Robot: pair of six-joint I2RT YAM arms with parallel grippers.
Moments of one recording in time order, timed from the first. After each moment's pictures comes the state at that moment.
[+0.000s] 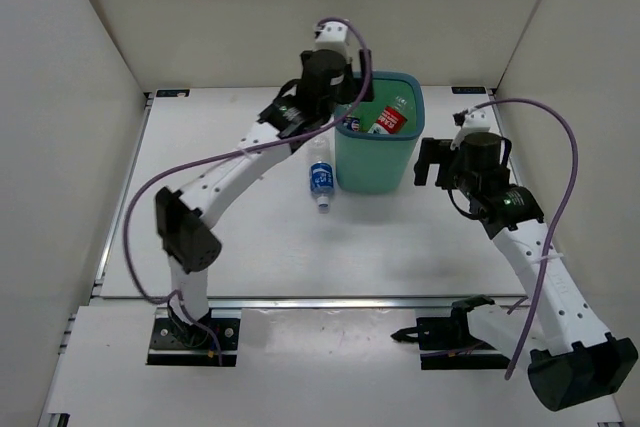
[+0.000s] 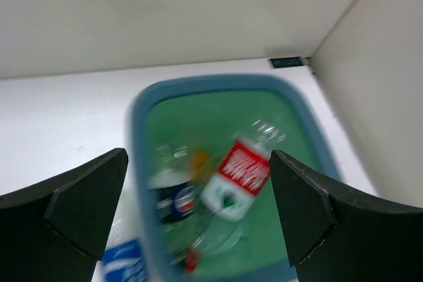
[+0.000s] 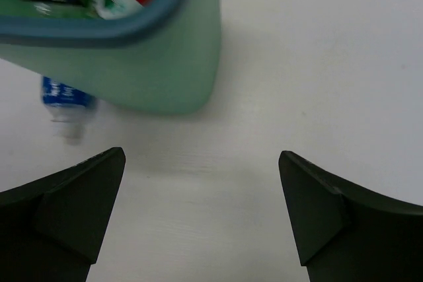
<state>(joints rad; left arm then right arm) -0.77 1.96 2.07 -0.29 -0.40 -0.33 0.24 0.97 0.98 -0.56 0.10 0.17</state>
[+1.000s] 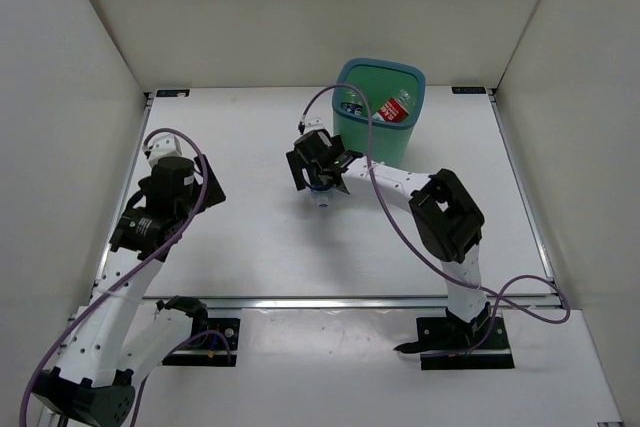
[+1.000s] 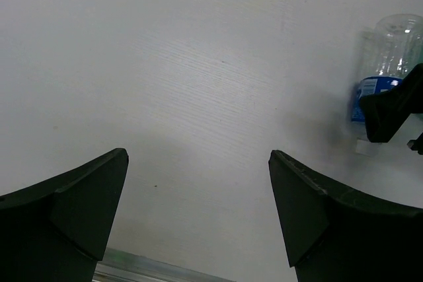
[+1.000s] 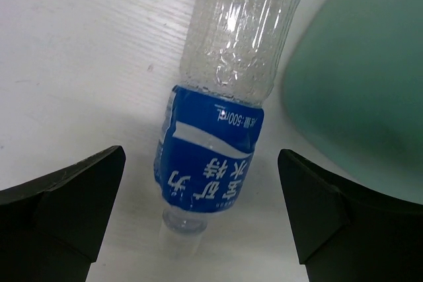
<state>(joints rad) -0.29 0.83 1.00 -0.82 -0.39 -0.52 0.79 2.01 1.52 -0.31 0.37 0.26</state>
